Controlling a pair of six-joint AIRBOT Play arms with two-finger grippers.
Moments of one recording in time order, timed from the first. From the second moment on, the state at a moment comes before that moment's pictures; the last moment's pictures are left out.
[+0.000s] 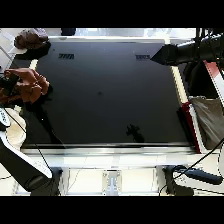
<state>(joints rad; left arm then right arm) 0.56 -2.09 2.02 1.33 -0.98 -2.00 0.07 -1.32 1.84 -1.03 1.38 1.50</state>
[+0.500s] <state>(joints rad) 0.54 -2.03 2.02 0.88 -0.98 -1.71 0.07 -1.32 1.84 -1.02 1.34 1.53</state>
